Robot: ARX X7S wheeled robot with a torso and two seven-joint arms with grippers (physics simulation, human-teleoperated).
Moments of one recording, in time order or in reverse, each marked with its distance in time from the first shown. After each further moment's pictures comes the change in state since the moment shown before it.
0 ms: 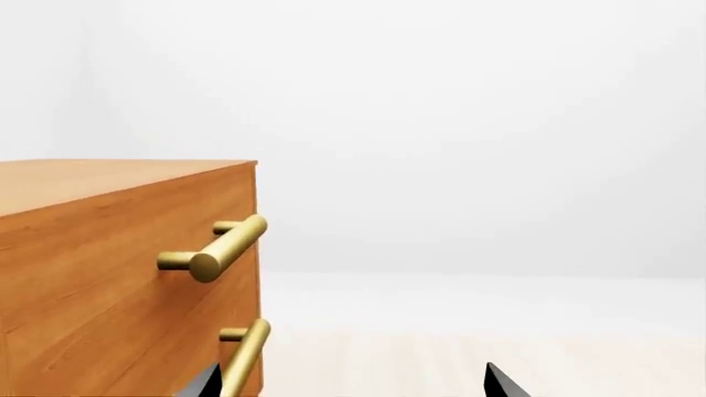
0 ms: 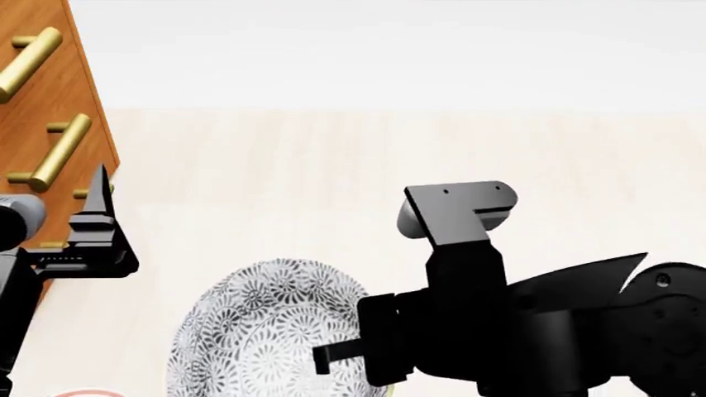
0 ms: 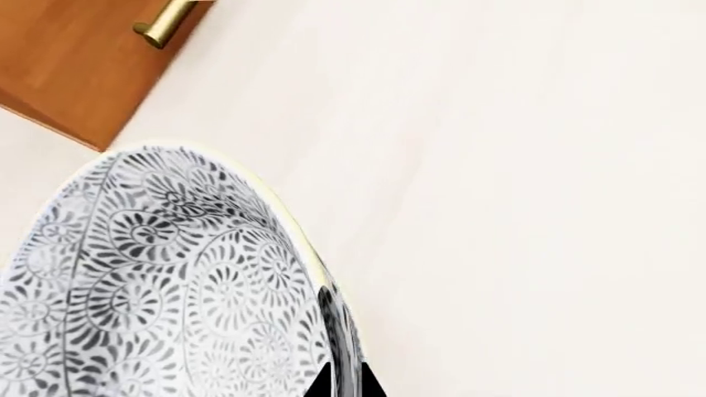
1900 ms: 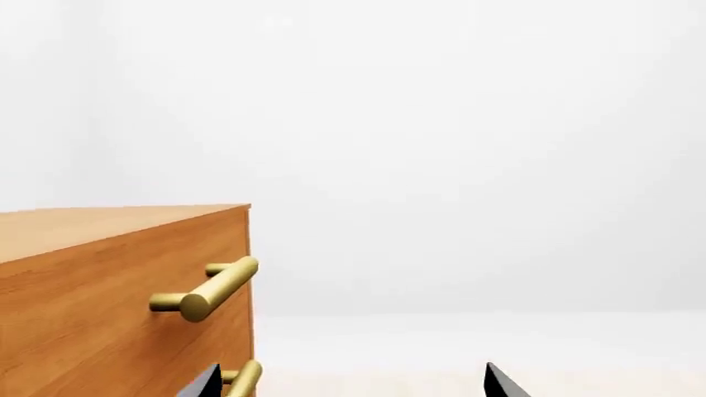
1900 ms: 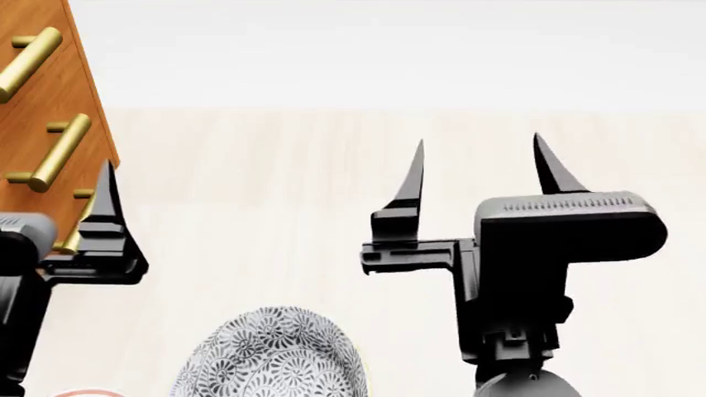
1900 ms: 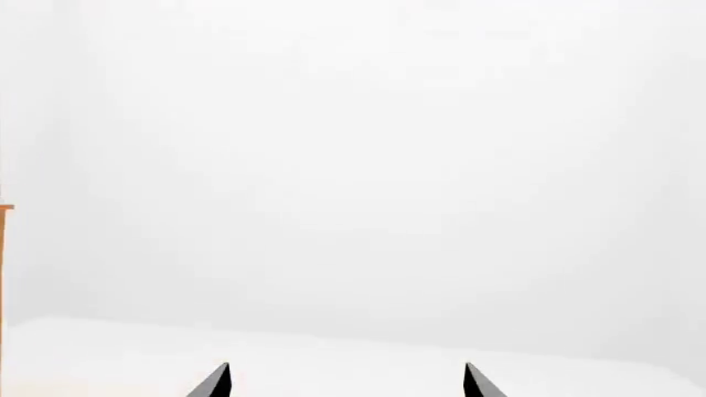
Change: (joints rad) left arm 0.039 -0.008 0.071 -0.008 0.064 0.163 -0.020; right arm -0.470 0.045 -0.114 -0.464 -1.146 -1.222 -0.100
